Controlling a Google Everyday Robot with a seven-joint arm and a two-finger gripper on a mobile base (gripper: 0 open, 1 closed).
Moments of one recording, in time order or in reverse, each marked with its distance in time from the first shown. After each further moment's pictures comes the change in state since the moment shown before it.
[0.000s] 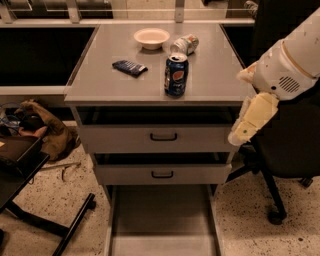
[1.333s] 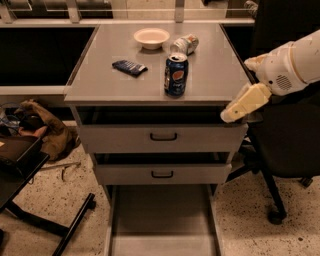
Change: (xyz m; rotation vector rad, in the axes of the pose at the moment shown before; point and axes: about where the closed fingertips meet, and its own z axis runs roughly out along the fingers) arm 0.002 -0.075 0.017 0.175 -0.234 0.099
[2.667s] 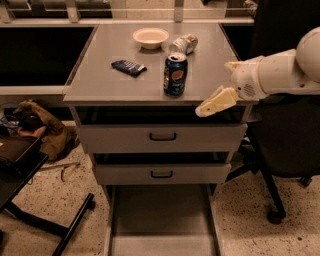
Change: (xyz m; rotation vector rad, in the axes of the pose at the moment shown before) arm -0.008 -0.031 0.063 0.080 -0.165 0.054
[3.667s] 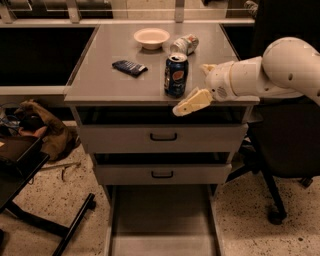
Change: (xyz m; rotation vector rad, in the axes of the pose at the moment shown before) arm -0.030 0.020 0.068 -0.089 -0.109 -0.017
